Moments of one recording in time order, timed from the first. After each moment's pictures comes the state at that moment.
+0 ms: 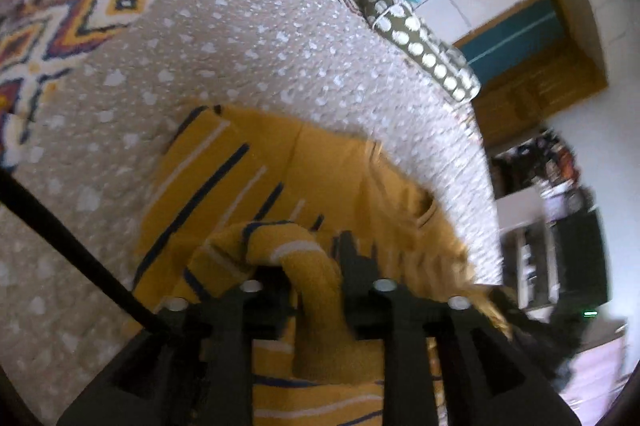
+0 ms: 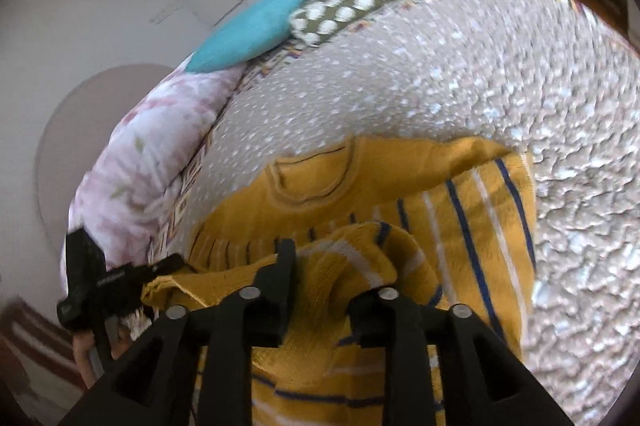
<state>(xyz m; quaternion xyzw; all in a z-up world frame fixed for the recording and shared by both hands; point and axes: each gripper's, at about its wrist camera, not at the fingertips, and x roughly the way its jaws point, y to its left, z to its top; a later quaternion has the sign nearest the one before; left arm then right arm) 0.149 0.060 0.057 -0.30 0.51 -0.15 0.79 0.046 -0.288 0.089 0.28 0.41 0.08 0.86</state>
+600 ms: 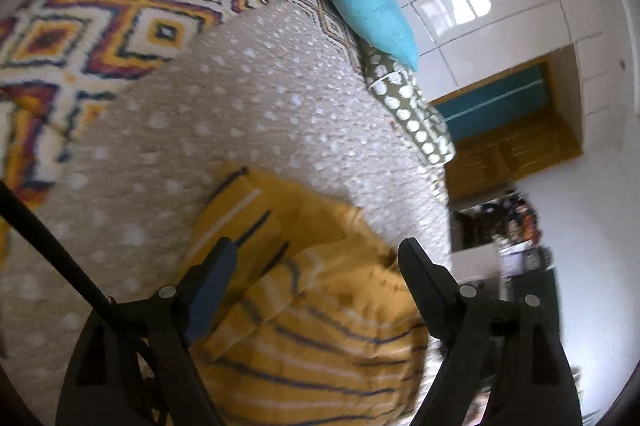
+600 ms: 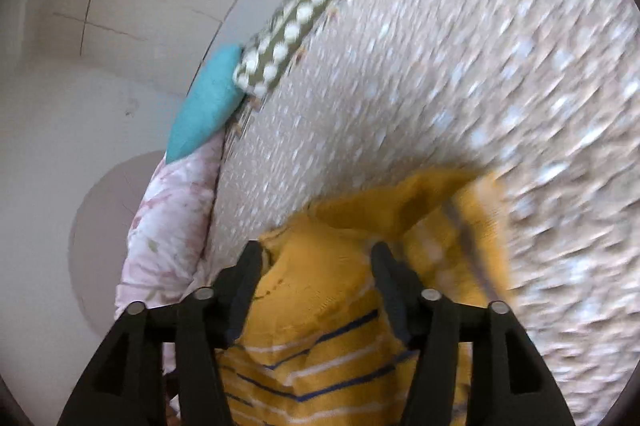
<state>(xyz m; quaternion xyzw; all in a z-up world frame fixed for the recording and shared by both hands) 0.140 0.124 0.087 -0.38 0.46 -0.13 0.79 0.061 -0.369 0.078 0.44 0.36 0.03 0.82</state>
